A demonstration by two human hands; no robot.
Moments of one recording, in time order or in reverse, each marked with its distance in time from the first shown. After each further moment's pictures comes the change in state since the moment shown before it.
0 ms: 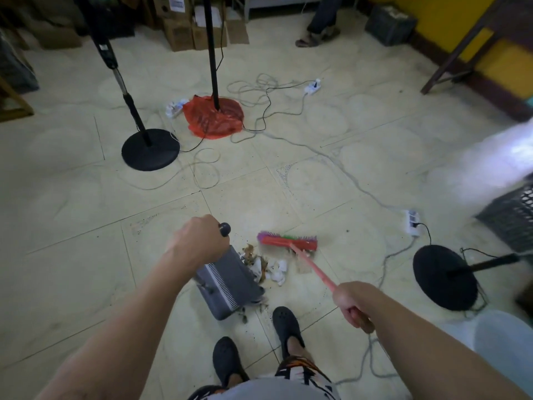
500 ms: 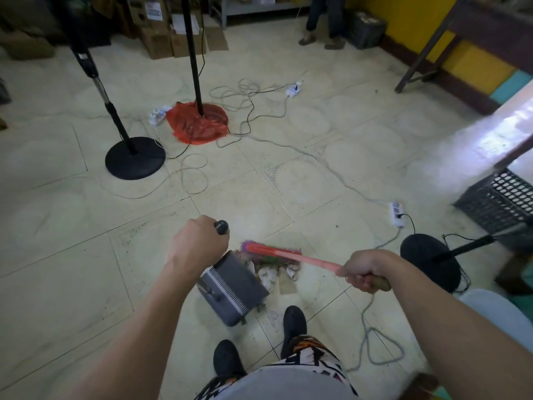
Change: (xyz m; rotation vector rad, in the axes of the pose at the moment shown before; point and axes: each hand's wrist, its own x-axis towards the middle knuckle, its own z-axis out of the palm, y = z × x) left_hand -0.023 -0.010 0.005 -0.170 0.111 0.032; right_hand -0.051 0.008 -0.031 0.128 -0.031 -0.046
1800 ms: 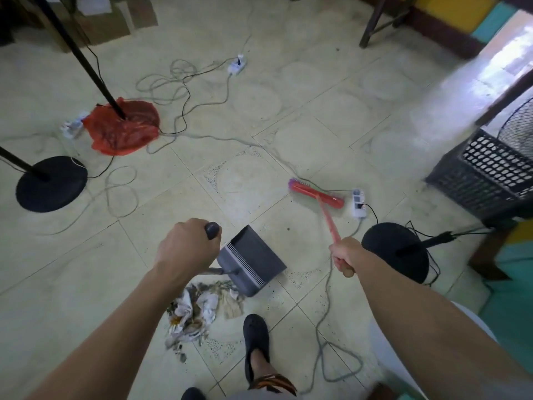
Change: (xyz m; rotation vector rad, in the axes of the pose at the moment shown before) left_hand 0.137 0.387 0.139 0.162 -0.062 0.075; right_hand 0.201 0.117 -0.339 0.430 0.317 -0.024
